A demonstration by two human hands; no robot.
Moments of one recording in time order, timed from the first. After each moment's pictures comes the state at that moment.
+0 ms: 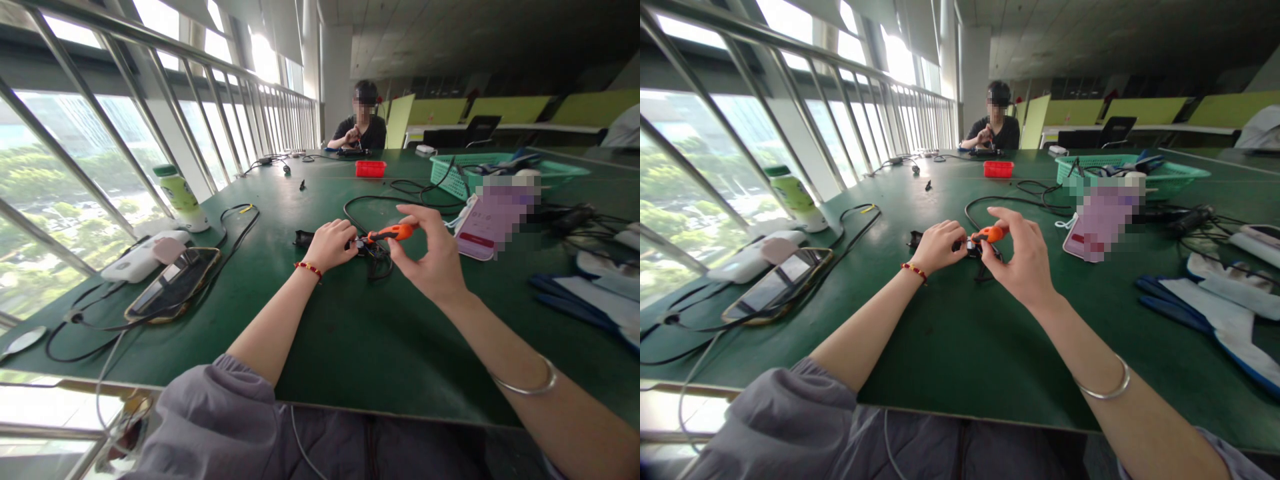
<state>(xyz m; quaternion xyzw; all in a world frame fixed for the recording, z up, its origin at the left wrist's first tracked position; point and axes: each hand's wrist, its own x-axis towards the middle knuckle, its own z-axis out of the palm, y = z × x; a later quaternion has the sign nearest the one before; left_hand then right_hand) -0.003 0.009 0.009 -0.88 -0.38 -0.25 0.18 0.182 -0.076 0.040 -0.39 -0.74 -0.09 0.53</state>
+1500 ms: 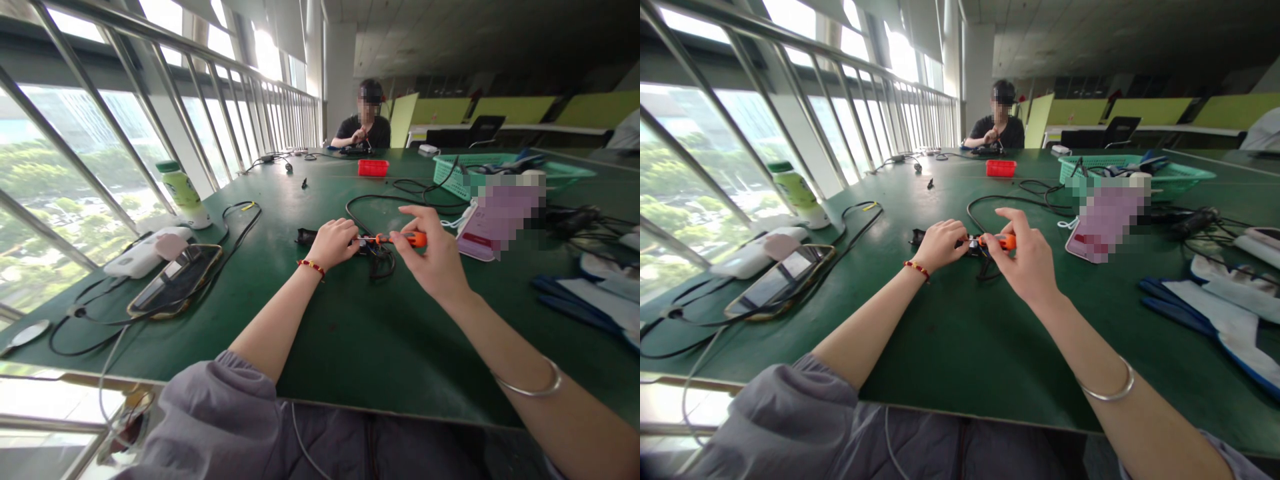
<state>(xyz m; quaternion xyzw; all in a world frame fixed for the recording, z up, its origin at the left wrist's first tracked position) -0.001 0.011 0.009 -0.87 -0.38 -0.24 0.19 0.183 -0.075 0.039 -0.47 -0.73 -0.03 0.49</state>
